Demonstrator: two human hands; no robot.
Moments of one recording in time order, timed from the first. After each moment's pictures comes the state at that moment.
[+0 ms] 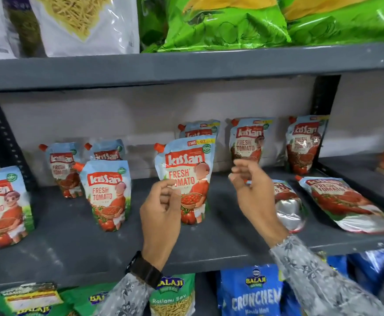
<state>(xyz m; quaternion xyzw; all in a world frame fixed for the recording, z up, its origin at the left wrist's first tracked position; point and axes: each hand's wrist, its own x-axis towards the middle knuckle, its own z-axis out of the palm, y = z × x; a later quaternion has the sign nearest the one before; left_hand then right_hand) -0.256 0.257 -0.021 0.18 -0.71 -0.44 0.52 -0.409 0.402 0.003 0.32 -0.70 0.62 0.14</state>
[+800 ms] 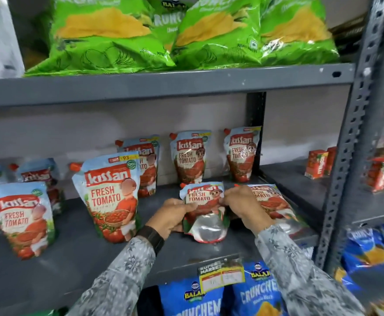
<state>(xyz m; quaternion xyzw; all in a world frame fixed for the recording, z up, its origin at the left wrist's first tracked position) -0.427 0.362 -0.014 0.27 -0.71 -0.64 0.10 -0.542 0.525 -0.011 0.16 -0.81 0.56 -0.07</state>
